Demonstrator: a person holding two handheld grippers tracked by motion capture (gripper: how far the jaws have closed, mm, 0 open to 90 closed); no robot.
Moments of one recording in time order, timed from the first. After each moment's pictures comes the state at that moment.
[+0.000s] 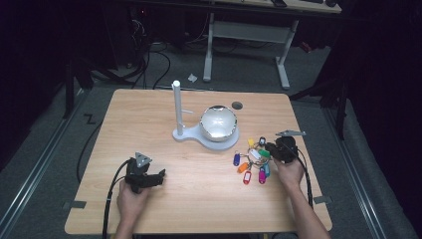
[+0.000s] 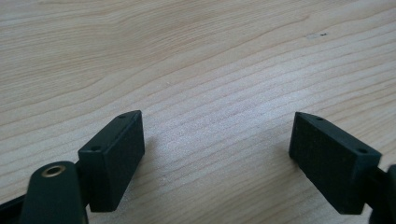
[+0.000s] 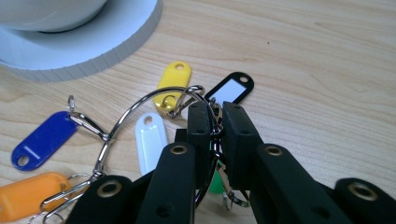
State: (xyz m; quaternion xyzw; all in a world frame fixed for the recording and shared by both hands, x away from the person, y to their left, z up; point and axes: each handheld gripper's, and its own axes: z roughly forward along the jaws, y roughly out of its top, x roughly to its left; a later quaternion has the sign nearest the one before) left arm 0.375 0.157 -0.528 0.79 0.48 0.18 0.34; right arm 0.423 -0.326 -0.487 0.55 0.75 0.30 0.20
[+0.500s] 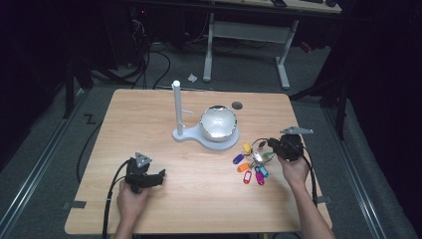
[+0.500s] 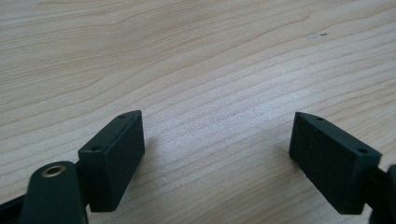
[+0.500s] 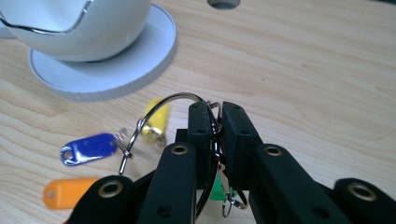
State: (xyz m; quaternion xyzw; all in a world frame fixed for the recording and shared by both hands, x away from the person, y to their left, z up) left arm 0.375 0.157 -0.528 0.79 0.48 0.18 0.34; right arm 0.411 -0.326 -0.454 0.53 0.75 0.33 0.22
